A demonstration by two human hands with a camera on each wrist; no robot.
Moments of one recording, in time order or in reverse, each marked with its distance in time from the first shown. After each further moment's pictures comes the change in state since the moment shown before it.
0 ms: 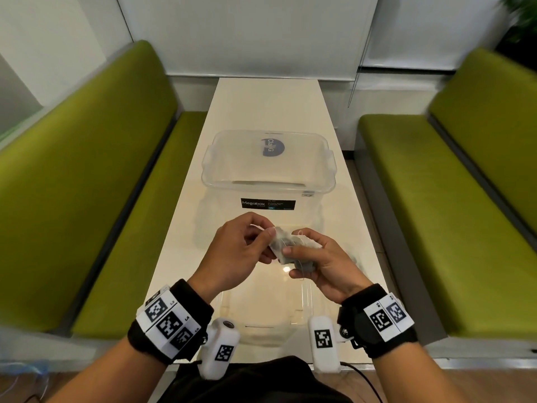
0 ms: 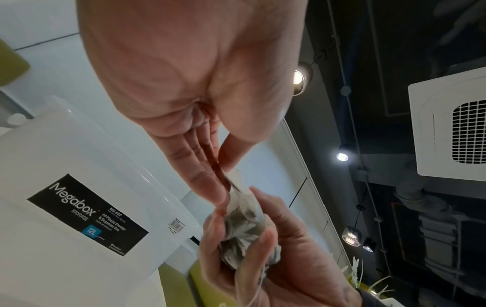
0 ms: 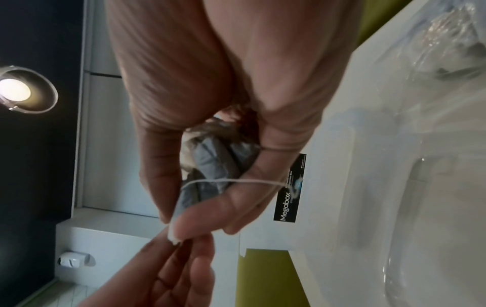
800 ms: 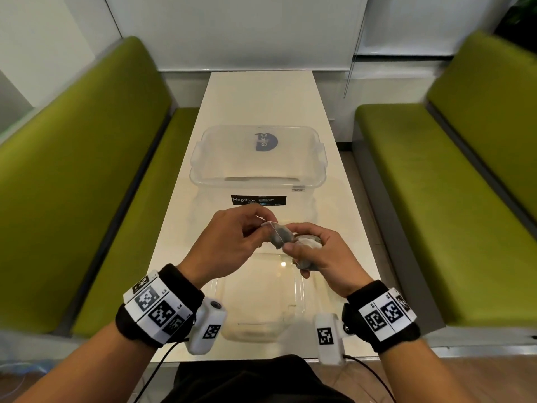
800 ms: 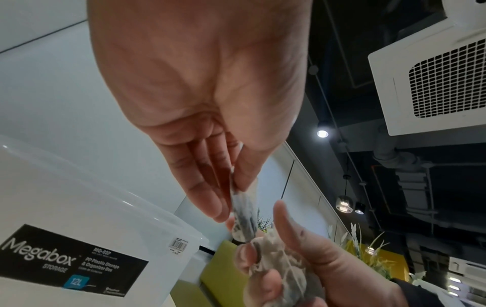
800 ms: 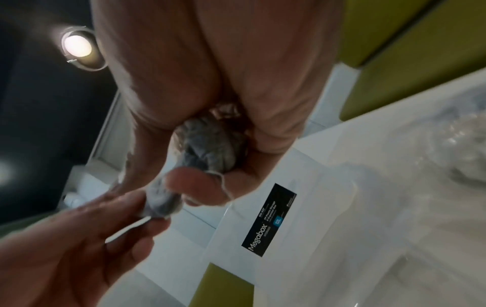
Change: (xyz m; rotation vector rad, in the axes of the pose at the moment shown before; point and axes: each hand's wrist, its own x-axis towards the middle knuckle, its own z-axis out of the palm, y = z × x) left_hand 0.014 0.015 0.003 0.296 -0.103 0.148; right_hand -0.004 -0.001 -0.031 -0.269 0.015 -0.172
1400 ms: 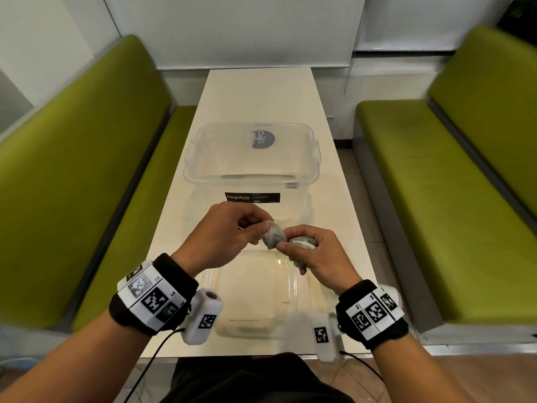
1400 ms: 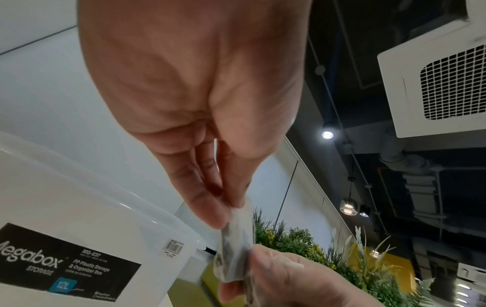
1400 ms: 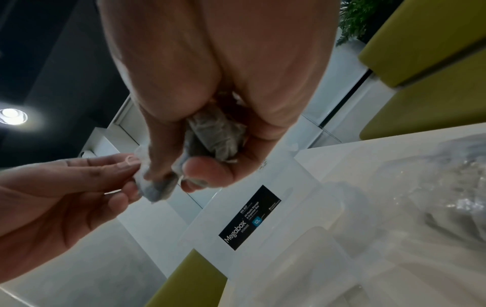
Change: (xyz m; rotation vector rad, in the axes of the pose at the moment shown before) left_hand 0.010 0.012 0.004 0.097 -0.044 -0.057; right_hand 0.007 0.022 -0.015 -0.113 0.067 -0.078
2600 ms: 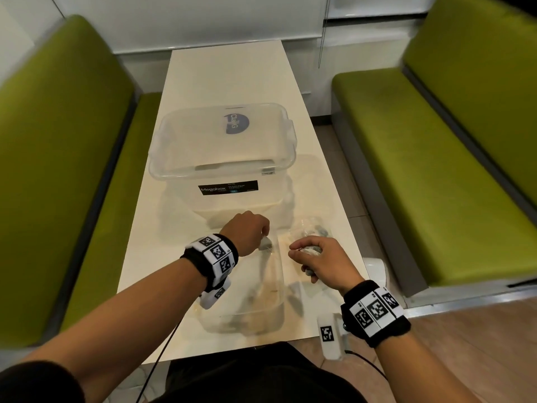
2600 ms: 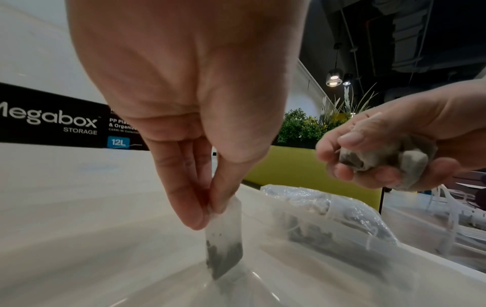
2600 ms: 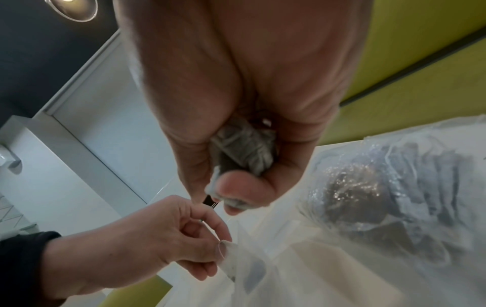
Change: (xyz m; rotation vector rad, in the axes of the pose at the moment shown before) left_hand 0.087 -0.074 0.099 0.694 -0.344 -0.053; right_hand -0.017 0.056 -0.043 -0.167 0.147 0.257
